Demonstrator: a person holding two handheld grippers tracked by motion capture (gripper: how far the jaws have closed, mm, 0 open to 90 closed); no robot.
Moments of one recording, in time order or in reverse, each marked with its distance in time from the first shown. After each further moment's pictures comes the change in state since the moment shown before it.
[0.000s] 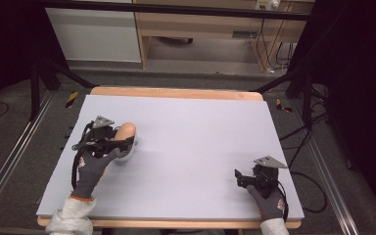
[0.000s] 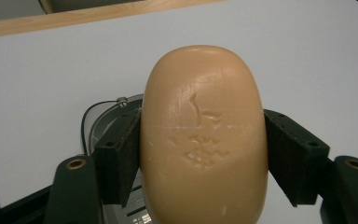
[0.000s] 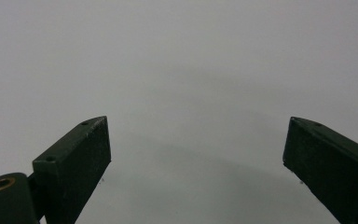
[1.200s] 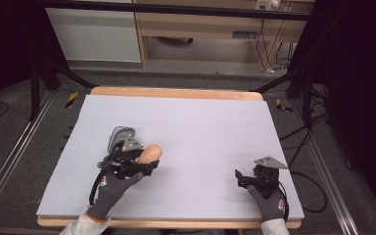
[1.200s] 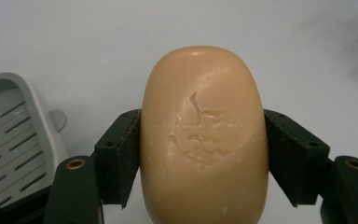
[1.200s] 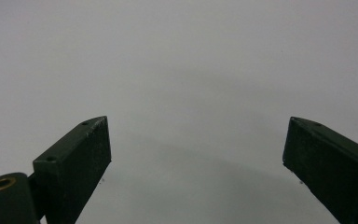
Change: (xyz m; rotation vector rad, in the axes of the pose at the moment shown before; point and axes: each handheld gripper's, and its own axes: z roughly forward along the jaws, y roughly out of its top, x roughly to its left) left arm -0.076 -0.025 0.002 0.055 -0.146 0.137; right arm -0.001 0.000 -0.002 -0.005 -0.002 -0.006
